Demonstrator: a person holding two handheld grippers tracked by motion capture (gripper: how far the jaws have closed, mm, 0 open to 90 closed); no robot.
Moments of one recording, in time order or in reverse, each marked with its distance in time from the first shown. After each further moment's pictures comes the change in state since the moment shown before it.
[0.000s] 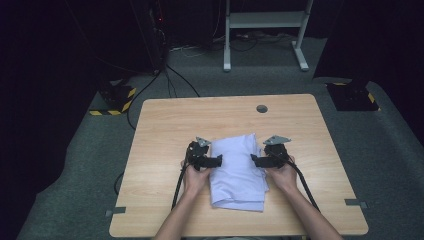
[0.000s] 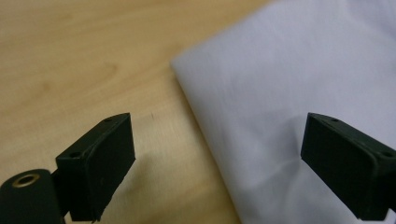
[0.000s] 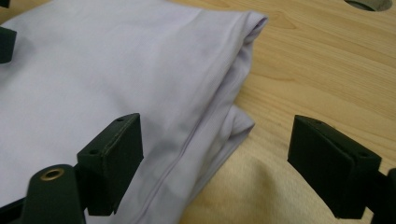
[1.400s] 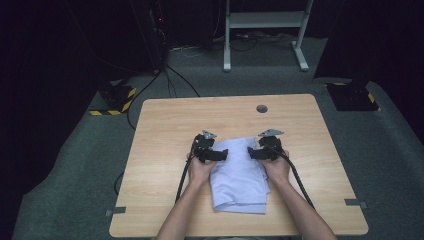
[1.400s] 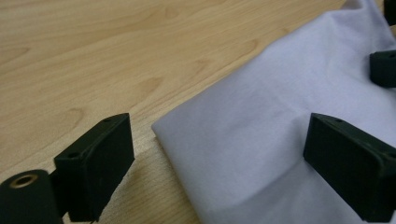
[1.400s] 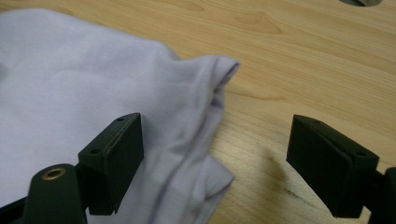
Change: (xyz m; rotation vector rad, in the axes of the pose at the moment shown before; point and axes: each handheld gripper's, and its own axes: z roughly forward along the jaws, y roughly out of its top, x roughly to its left) left arm 0.000 0.016 0.024 0.034 -0.079 0.023; right arm -0.005 0.017 0.030 0.037 -0.073 0.063
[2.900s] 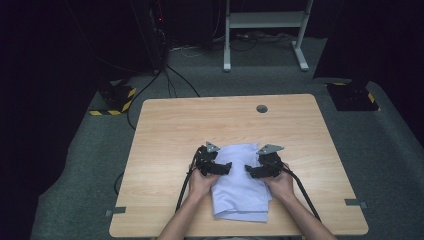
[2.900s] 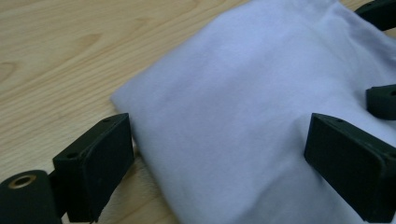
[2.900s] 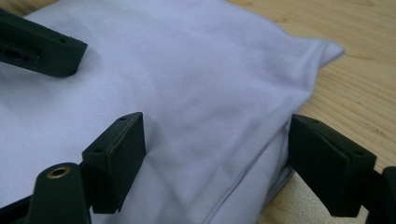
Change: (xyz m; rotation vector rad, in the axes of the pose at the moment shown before) left arm -0.026 -0.029 -0.020 0.002 -0.057 0.073; right arm 0.028 -0.035 -0.033 0.007 0.166 -0.129
